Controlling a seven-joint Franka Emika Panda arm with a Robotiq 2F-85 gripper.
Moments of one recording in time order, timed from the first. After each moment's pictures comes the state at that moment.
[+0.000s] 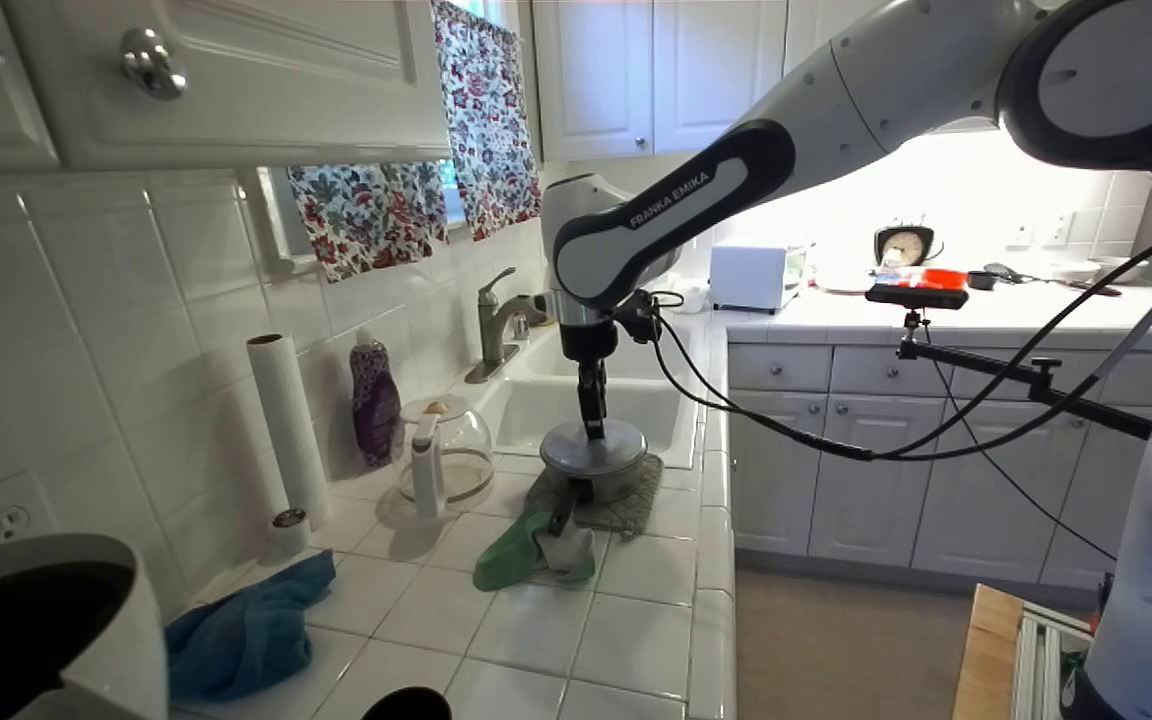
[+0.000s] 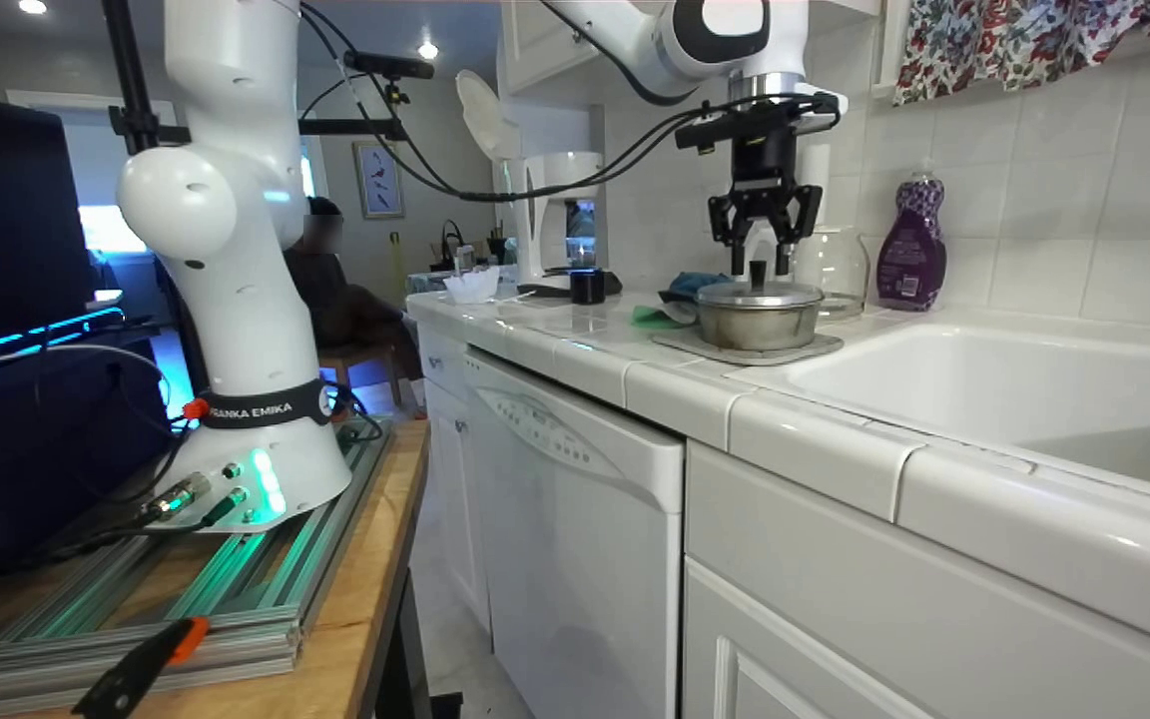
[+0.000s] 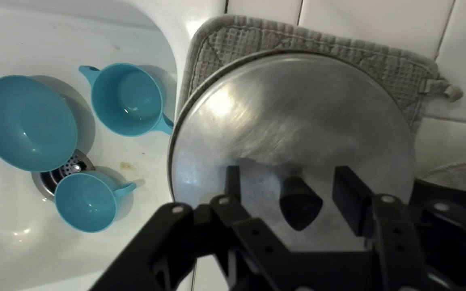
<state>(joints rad) 0.01 0.21 0.03 -1.87 -0.12 2.08 -0.48</state>
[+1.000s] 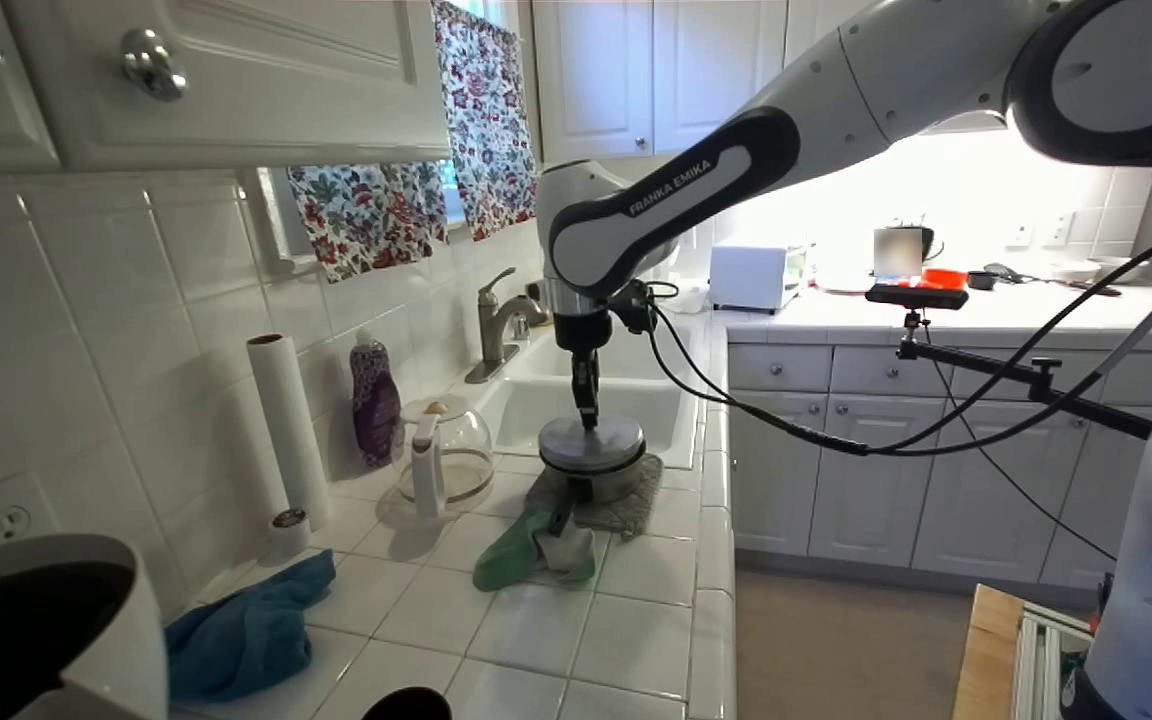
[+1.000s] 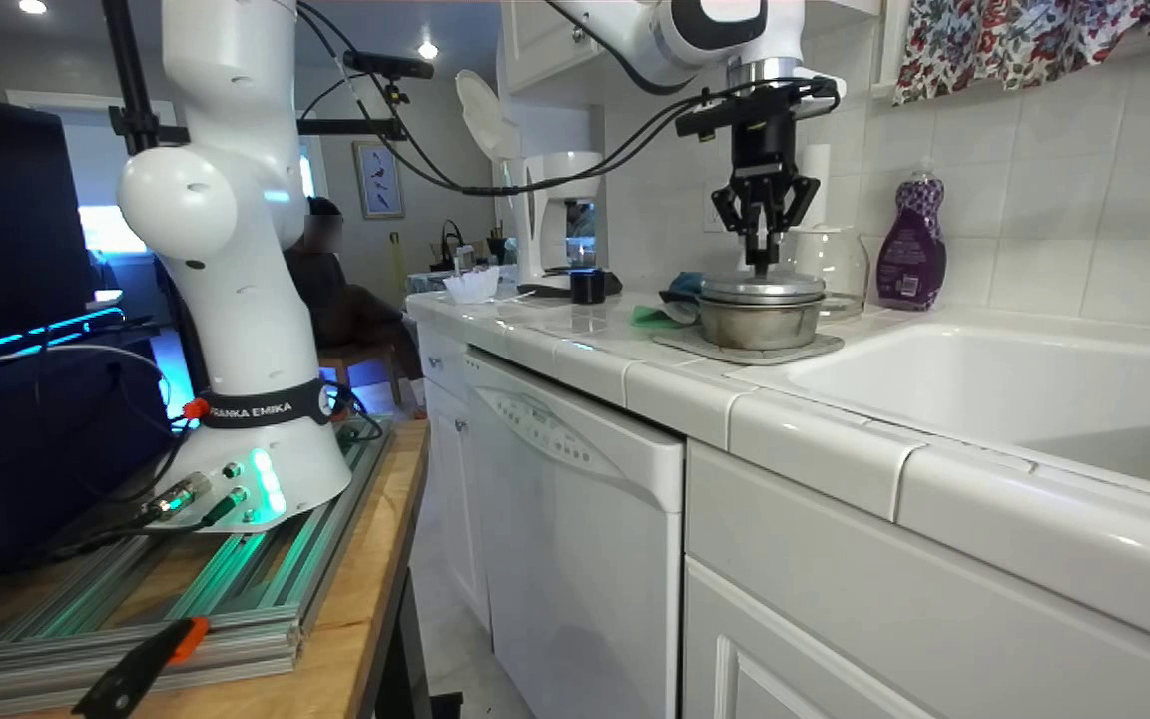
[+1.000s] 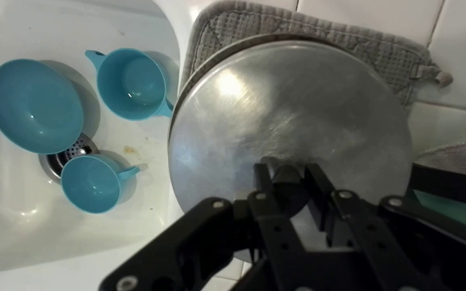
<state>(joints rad) 0.02 0.19 0.04 -1.85 -0.12 2.07 -0.48</state>
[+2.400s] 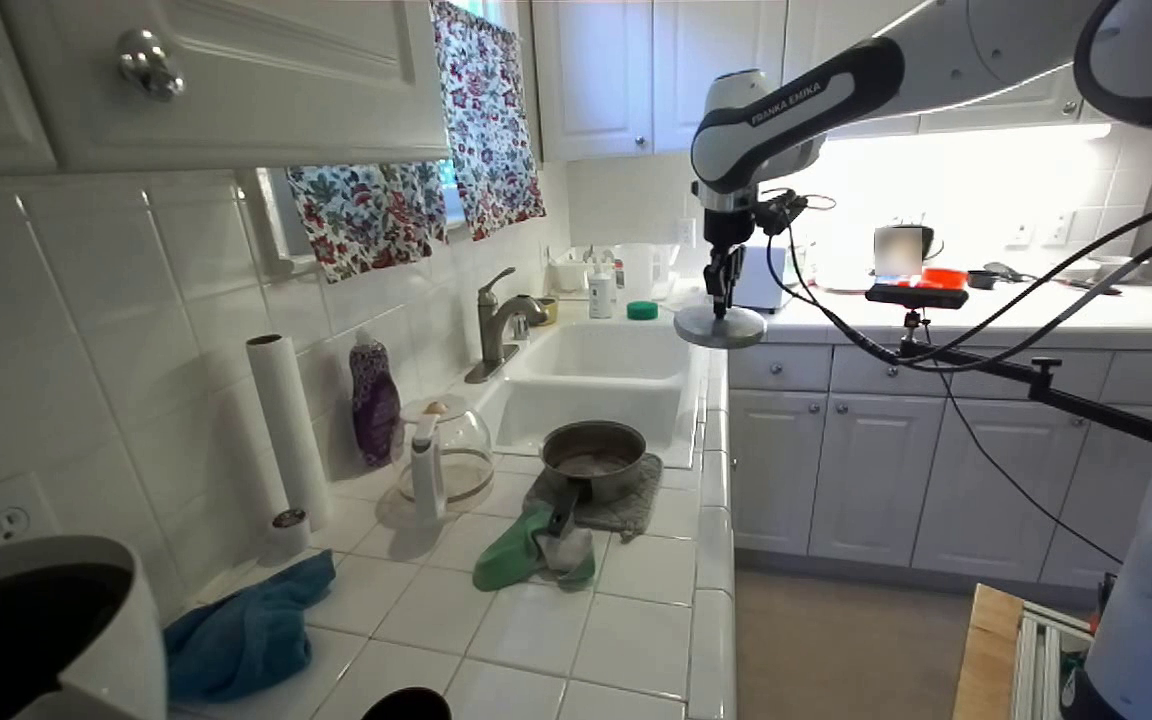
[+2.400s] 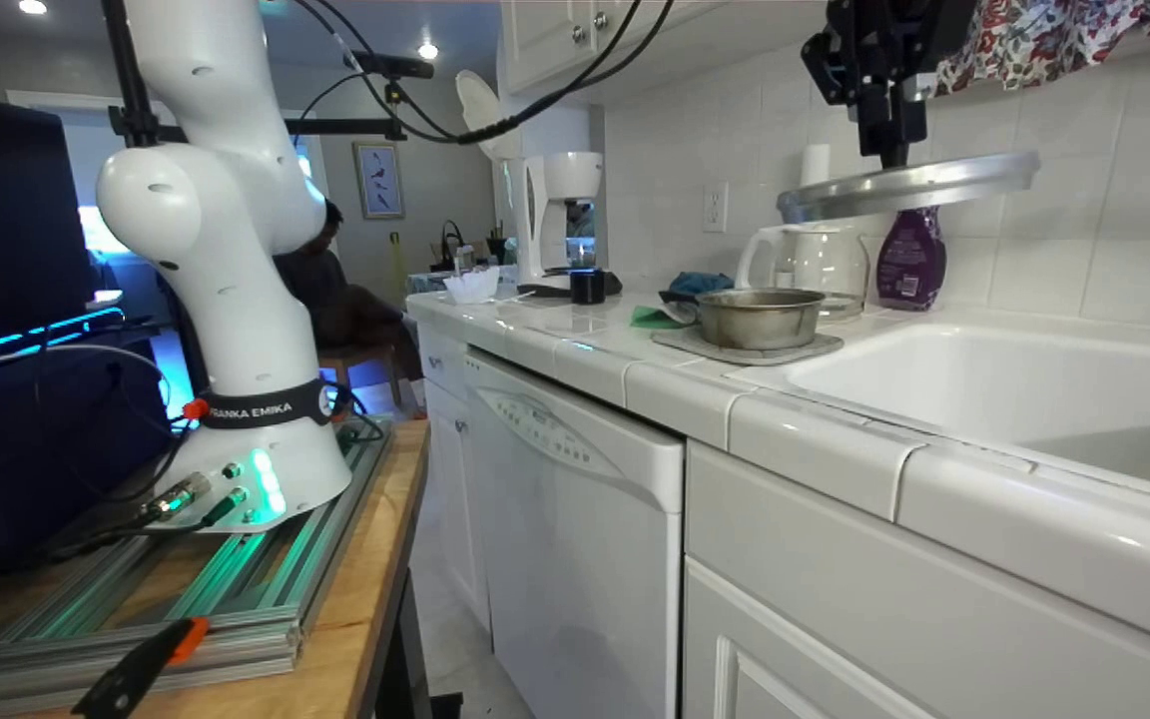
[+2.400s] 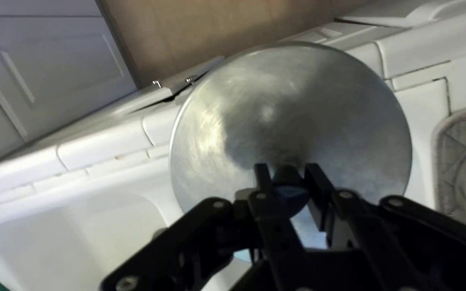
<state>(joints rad) -0.21 0.03 -0.22 -1.83 -0.13 2.02 -0.48</state>
